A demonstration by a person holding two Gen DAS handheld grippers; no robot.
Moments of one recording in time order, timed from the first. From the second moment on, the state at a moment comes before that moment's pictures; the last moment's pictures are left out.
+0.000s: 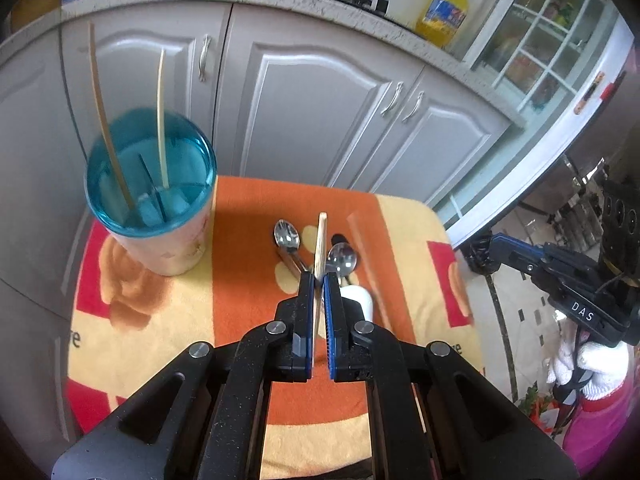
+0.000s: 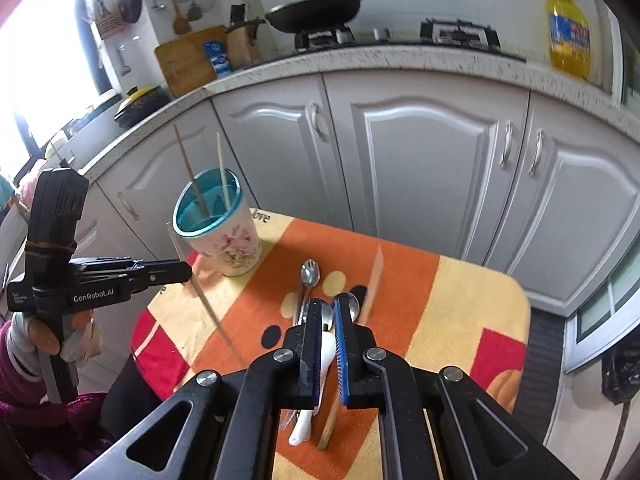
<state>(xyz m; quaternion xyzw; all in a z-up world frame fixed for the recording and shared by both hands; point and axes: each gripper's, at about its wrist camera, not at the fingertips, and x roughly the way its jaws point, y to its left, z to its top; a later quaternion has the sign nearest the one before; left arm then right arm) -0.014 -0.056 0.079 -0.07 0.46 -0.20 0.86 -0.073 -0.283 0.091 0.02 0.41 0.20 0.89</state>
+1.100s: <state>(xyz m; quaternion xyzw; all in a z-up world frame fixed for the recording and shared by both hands) -0.015 -0.001 0.134 -0.11 0.43 -0.18 0.88 -0.003 -0.282 0.017 0.03 0.50 0.17 0.85</state>
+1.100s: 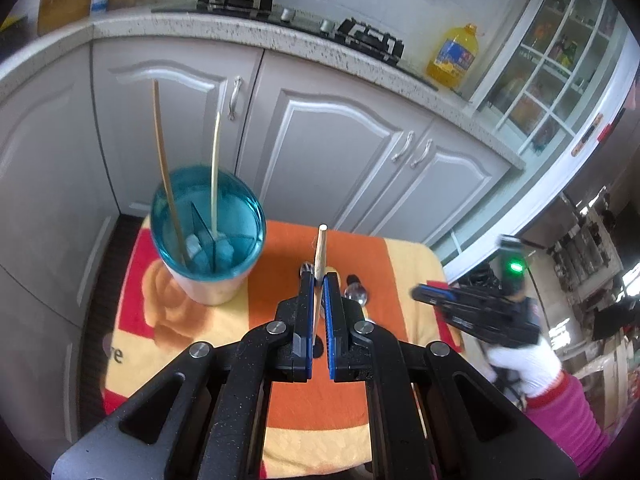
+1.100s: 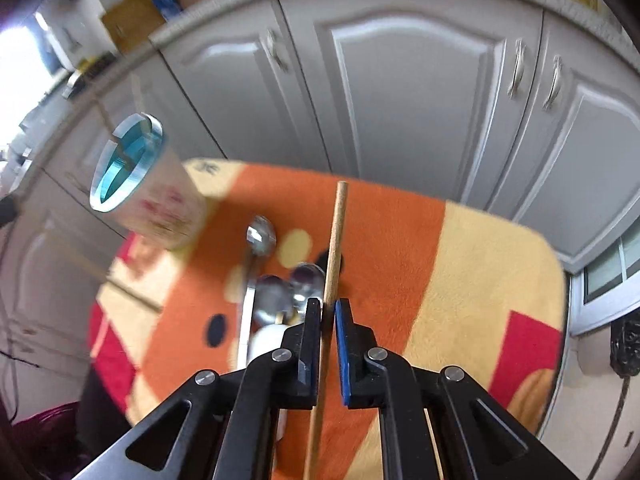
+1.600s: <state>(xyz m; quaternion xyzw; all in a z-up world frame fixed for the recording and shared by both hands) -0.020 0.035 0.184 -0.11 0.38 -0.16 0.91 -0.002 -0.251 0.071 -0.03 0.45 0.17 0.88</state>
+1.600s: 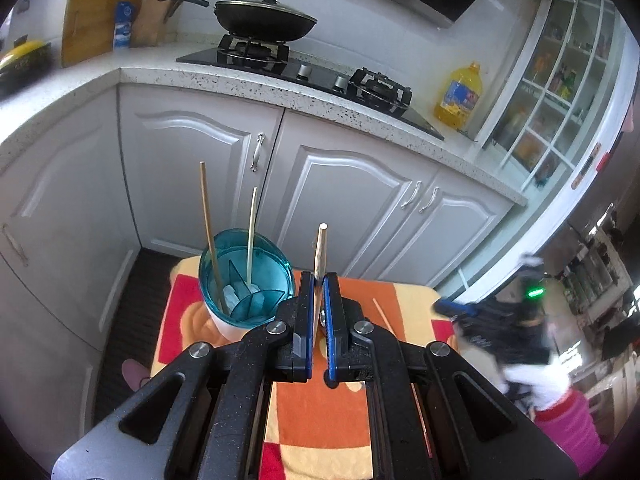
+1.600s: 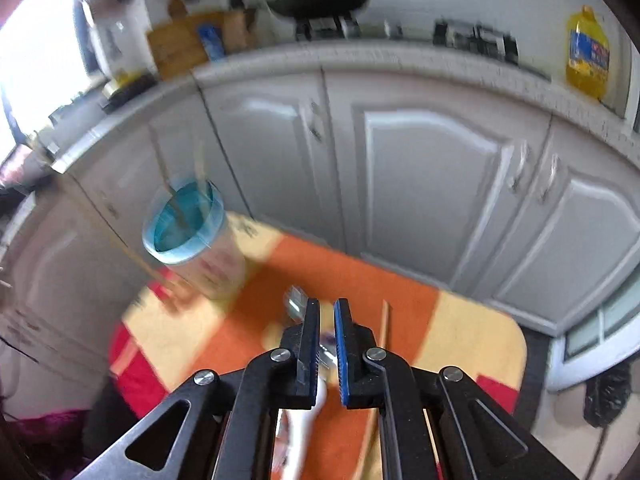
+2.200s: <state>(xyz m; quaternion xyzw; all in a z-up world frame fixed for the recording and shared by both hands) -0.006 0.045 0.174 -0.12 0.39 -0.14 0.90 0.045 -0.268 -0.067 -0.04 0.57 0.14 0.81</state>
